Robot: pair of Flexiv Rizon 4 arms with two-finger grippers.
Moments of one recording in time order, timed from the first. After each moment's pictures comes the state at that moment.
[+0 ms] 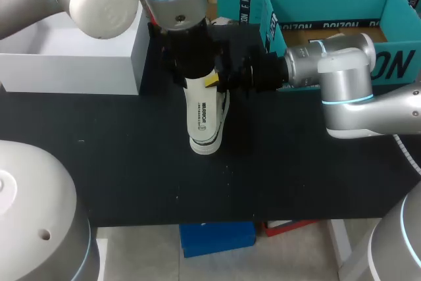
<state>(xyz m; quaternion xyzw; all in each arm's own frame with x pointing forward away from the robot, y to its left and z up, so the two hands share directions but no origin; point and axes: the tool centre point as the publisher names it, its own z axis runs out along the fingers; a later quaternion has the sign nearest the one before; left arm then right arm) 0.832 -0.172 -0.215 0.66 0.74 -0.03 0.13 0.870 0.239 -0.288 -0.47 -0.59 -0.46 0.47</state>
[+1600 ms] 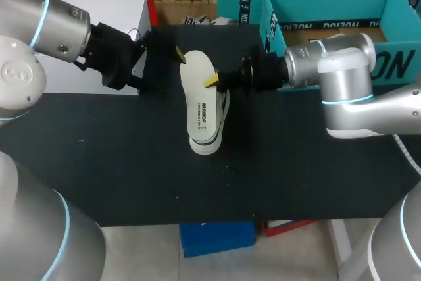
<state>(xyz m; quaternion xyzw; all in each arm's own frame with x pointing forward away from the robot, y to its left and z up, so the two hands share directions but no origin) 0.838 -0.098 -0.200 0.57 0.67 -0.30 0.36 0.870 0.239 -0.288 -0.47 -0.59 -0.46 0.47</state>
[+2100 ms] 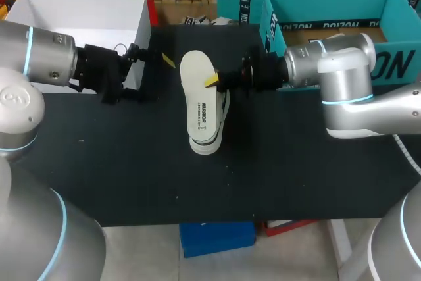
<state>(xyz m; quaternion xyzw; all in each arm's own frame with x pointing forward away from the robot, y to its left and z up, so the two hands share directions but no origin) 0.849 -0.078 -0.233 0.51 0.68 -0.34 0.41 0.870 0.239 -0.288 -0.47 -0.59 -0.46 0.47</state>
